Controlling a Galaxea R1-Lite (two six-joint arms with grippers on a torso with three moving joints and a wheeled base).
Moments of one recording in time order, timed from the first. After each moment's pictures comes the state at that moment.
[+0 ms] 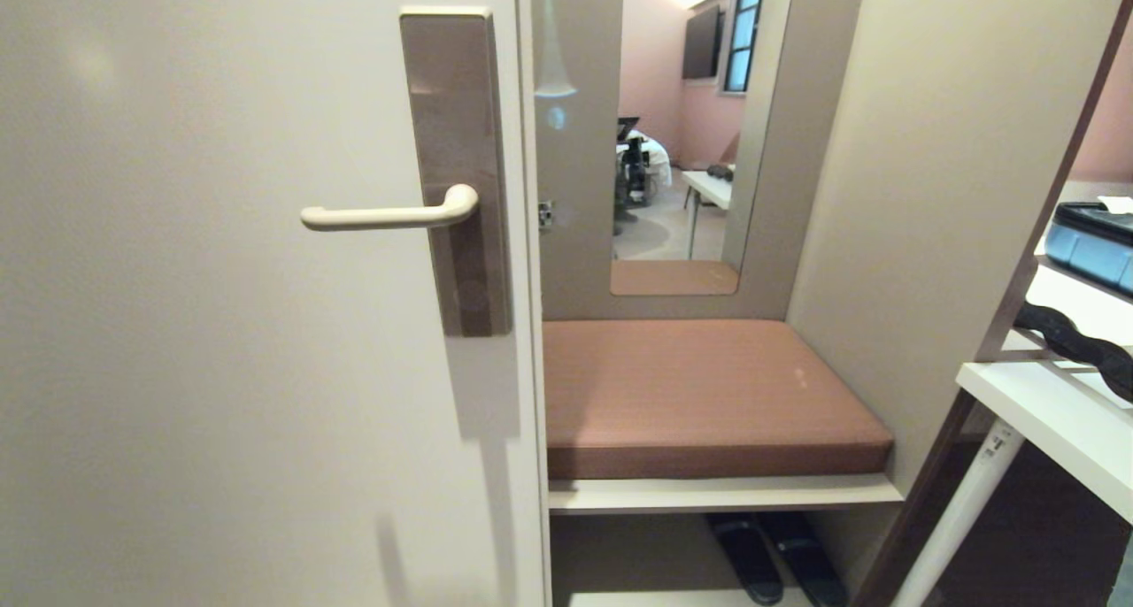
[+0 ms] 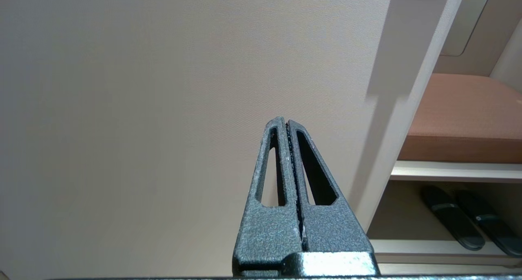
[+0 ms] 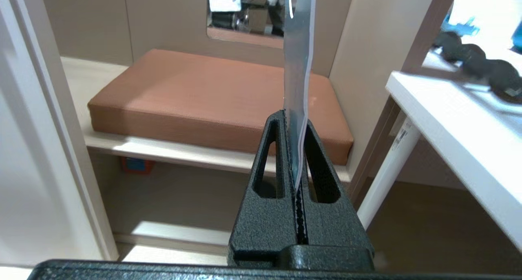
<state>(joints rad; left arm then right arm) 0.00 0.00 0.00 0.00 0.03 -0.06 0.01 0.00 -0.02 0.01 0.02 -0.10</state>
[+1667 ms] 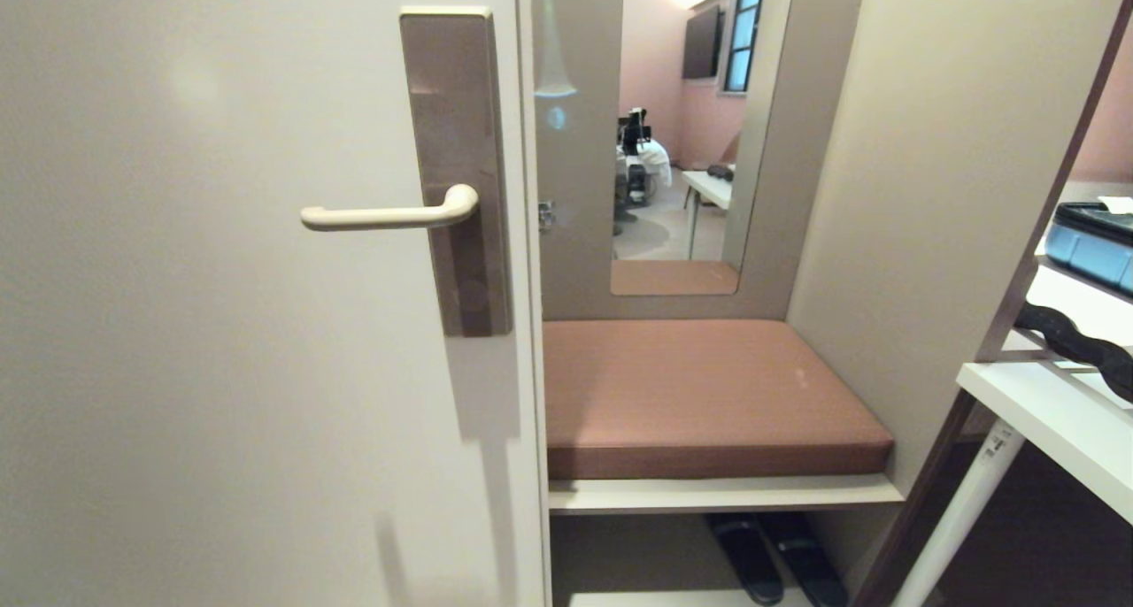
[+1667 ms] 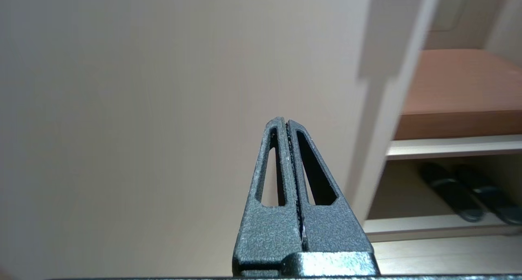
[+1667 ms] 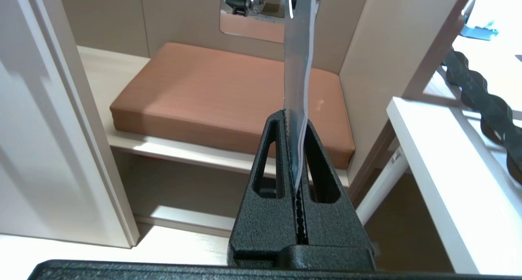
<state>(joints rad) 0.00 0.01 -0.08 0.10 -0.05 0.00 0.03 0.46 -0.47 0.12 0.05 -0.10</state>
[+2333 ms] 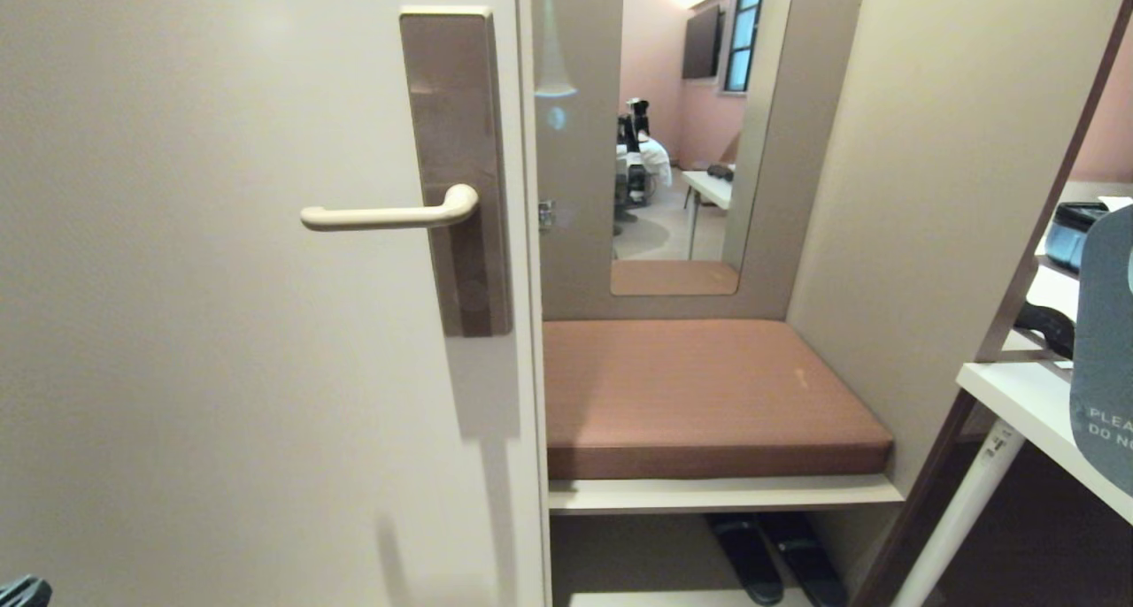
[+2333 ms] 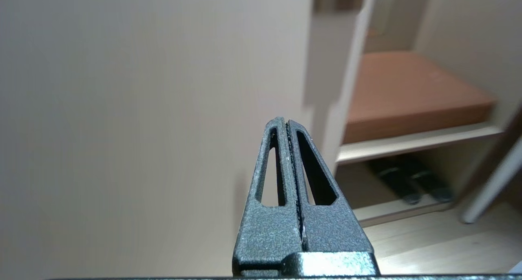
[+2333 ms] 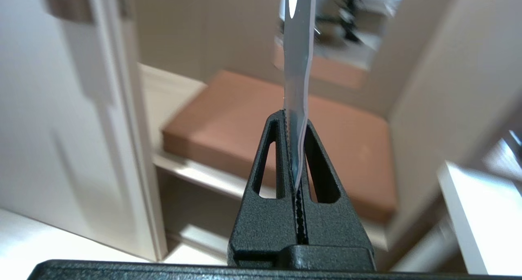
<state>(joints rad) -0.10 0.36 -0.29 -0.01 -0.12 -0.04 0.03 0.70 -0.51 -0.13 0.28 -0.10</state>
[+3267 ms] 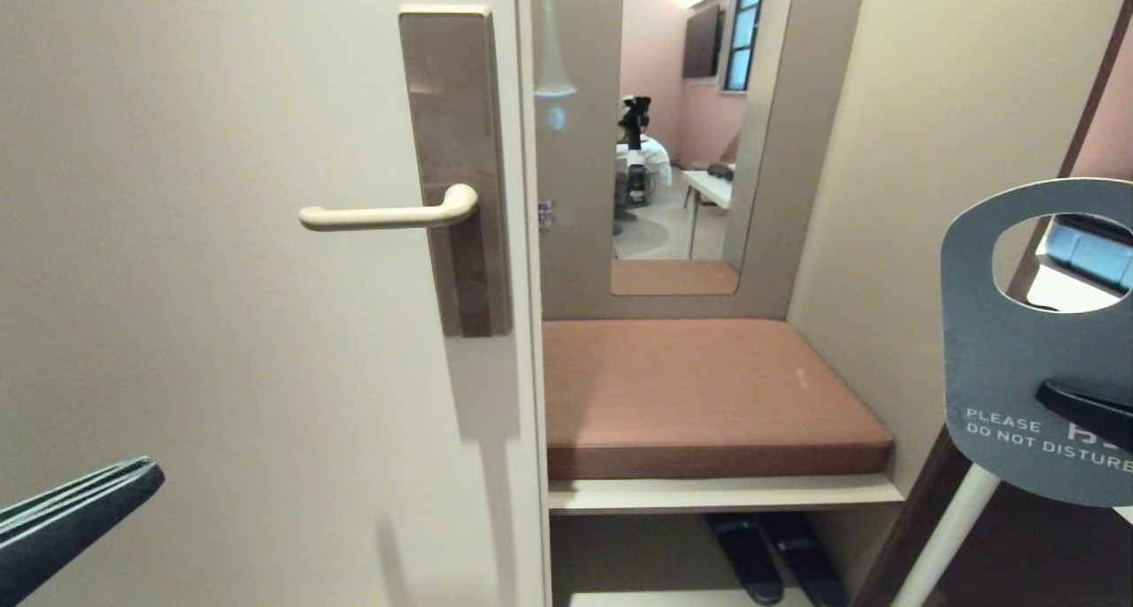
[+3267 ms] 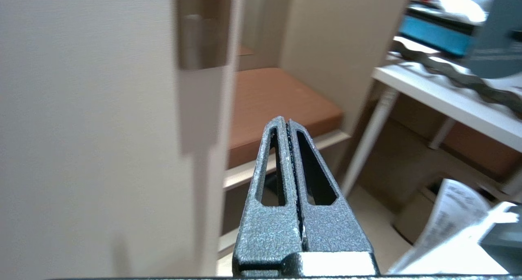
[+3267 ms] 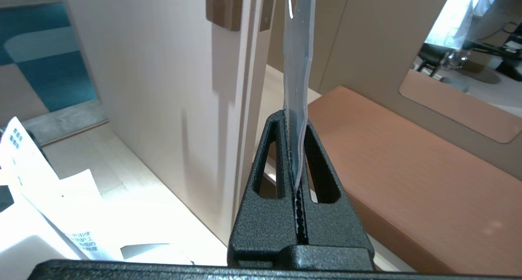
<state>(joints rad) -0.35 0.67 -0.40 -0.26 -0.25 -0.22 0.03 0.89 -0.55 -0.22 0.71 -0.09</state>
